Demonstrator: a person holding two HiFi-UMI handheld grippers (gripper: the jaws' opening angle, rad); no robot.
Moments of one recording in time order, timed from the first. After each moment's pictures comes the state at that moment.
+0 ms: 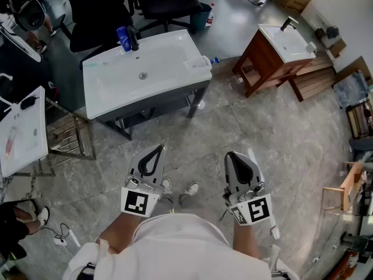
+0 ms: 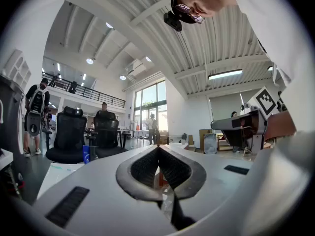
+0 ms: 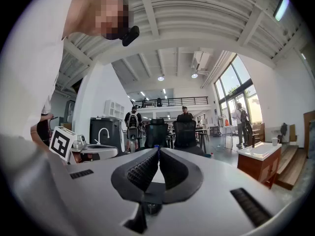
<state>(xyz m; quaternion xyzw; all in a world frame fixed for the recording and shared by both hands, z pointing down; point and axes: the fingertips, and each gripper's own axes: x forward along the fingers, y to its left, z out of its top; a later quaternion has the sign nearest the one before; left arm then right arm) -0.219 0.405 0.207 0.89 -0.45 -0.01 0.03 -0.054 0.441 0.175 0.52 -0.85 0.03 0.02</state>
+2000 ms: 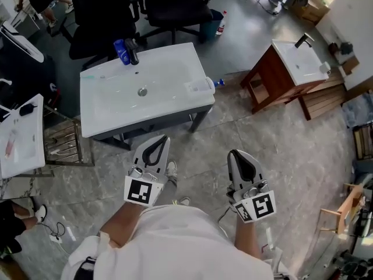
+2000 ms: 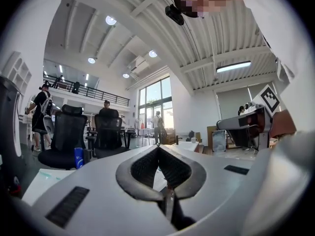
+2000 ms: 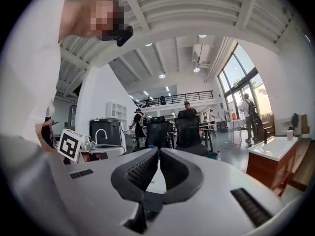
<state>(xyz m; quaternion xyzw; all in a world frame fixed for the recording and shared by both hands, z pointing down) -0.159 0.216 0.220 0.88 -0.47 0.00 0.01 0.007 0.261 0.199 0.49 -0.87 0.06 0.00</state>
